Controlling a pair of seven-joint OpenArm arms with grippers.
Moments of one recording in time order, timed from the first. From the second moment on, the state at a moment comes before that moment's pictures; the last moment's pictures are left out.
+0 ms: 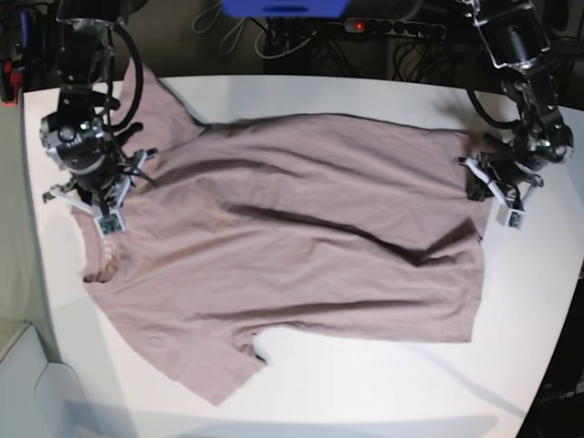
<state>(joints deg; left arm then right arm) 1.2 -14.5 -27.4 75.2 -9.5 -39.9 39.6 -11.1 8.1 13.9 106.7 -9.0 26.7 -48.6</state>
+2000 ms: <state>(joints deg) 21.6 -6.7 -40.3 111.5 -16.9 -39.8 53.4 -25.3 0.7 35.2 109.7 -8.9 39.7 -48.0</state>
